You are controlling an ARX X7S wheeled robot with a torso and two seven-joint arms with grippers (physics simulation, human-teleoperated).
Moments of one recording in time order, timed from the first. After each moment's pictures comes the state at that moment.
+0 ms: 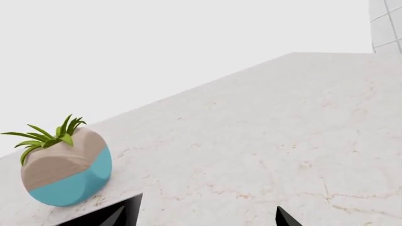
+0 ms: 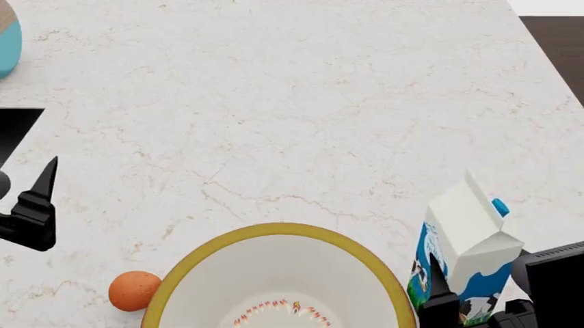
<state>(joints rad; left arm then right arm) -0.69 -0.89 0.54 0.23 -0.76 -0.44 -0.29 0.19 0.77 0.07 -0.57 0.83 0.78 0.12</state>
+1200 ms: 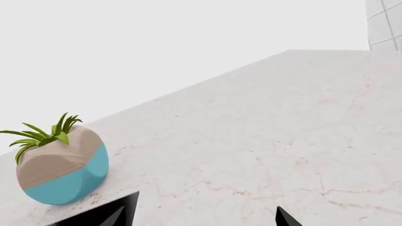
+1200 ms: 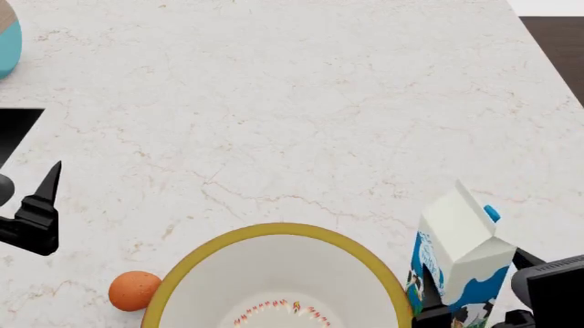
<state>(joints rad) -0.68 -0.89 0.54 0.23 -0.76 -0.44 -0.28 0.14 0.75 0.07 -0.55 0.78 0.71 0.09</state>
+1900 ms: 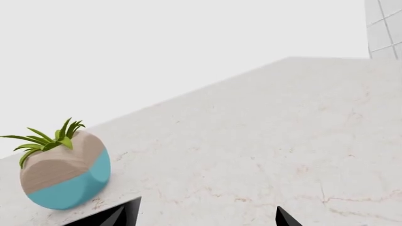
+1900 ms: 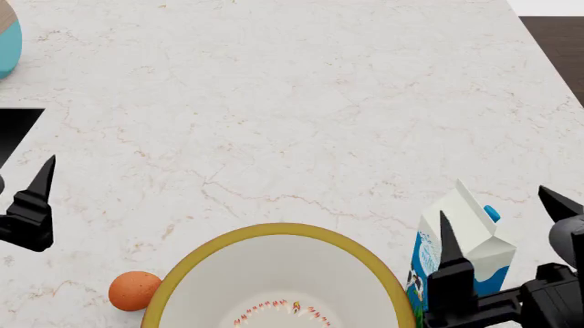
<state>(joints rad) -0.68 -0.90 0.52 0.25 -0.78 -0.44 -0.28 0.27 0.85 0.19 -0.70 0.99 0.87 0.20</state>
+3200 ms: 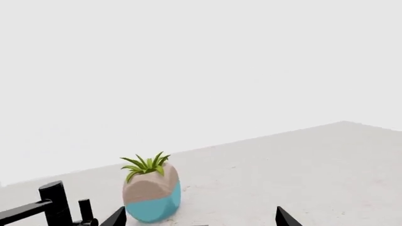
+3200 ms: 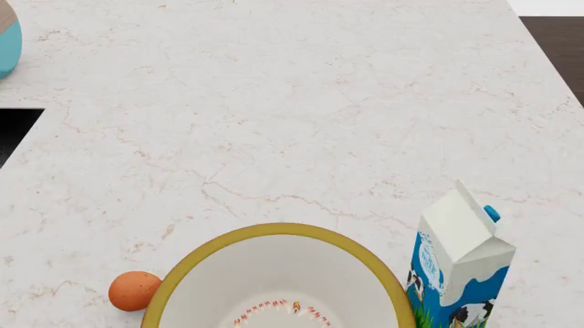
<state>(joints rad) 0.26 -1.15 -0.53 0.72 -1.06 -0.30 -0.45 0.19 1.03 1.40 -0.72 1.63 1.38 0.52</state>
